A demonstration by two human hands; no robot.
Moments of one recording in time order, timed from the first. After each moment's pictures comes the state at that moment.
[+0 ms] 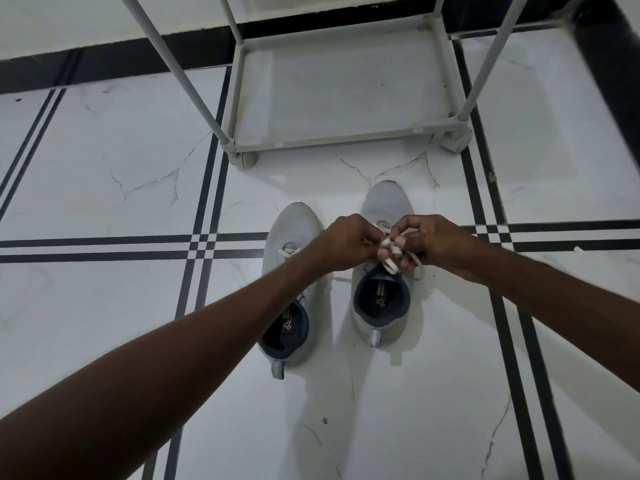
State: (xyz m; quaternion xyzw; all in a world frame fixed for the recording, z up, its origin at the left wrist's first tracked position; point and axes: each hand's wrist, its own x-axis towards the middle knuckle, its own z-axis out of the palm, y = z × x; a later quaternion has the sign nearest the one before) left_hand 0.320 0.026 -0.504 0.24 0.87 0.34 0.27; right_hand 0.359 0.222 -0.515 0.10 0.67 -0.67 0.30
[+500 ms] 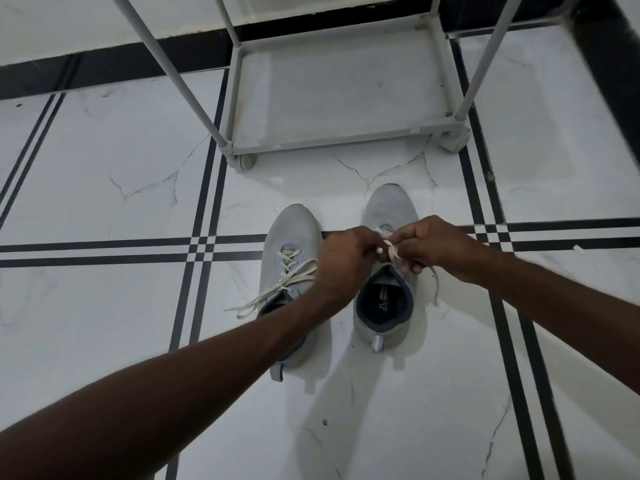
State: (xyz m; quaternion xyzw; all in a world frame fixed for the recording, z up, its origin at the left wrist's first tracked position) left_hand 0.359 0.032 -0.513 0.20 0.92 0.34 0.03; right_hand 0.361 0.214 -0.503 0.12 0.75 -0.58 0.28
